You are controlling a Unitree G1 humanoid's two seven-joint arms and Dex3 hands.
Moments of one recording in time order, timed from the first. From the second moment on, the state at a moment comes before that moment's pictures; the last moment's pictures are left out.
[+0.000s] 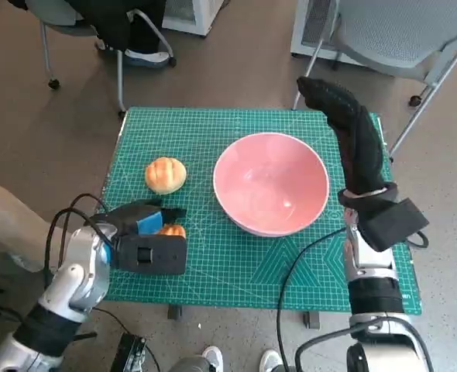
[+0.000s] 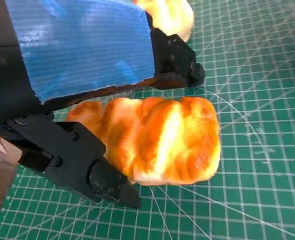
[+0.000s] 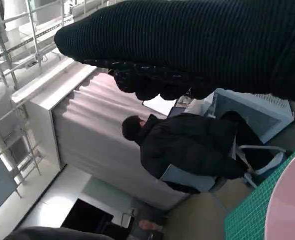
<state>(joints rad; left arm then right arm) -0.42 0.64 -0.41 0.13 0.74 0.27 -0.59 -0.74 -0.14 -0.08 0.69 0.09 -0.74 0.24</state>
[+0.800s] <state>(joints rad) -0.42 0.63 -0.39 0.21 0.73 0.18 -0.44 -0.74 -0.14 -0.08 0.69 0.10 -0.74 0.25</state>
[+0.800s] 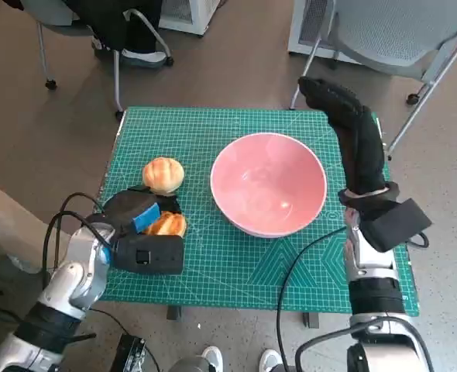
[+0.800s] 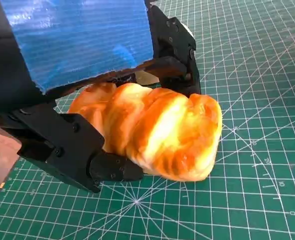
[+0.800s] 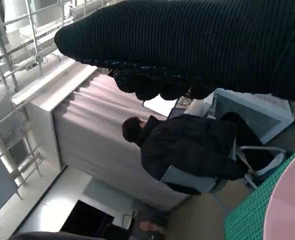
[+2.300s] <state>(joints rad) -0.29 0.73 -0.16 -0.26 0.60 0.18 -0.61 -0.74 -0.14 -0.08 0.69 0.12 -0.73 0.27</state>
